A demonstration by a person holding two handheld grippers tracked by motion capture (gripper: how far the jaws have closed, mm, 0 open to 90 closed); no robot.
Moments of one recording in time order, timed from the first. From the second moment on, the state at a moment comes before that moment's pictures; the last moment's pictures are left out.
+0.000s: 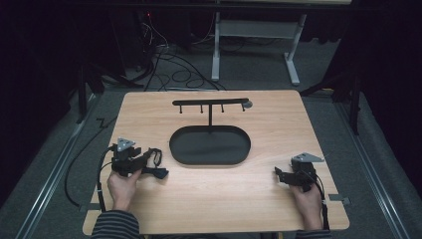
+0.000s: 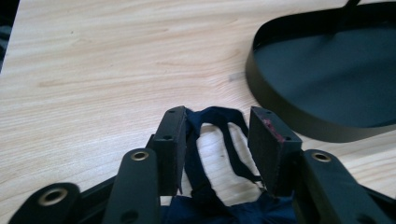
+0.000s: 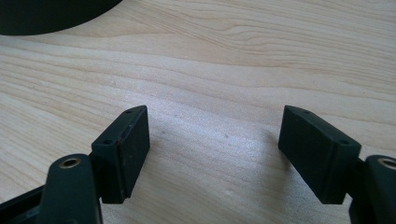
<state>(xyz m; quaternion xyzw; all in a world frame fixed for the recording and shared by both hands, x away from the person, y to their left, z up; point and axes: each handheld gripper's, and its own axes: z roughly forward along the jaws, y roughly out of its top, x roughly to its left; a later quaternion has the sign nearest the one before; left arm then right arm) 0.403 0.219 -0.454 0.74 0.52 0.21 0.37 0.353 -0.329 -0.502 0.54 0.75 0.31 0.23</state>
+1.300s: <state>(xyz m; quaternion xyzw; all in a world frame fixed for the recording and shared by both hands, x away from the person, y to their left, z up) 0.438 0.216 -0.494 0.76 0.54 0.17 0.31 0.353 -0.329 -0.502 0.54 0.75 0.31 0.23</state>
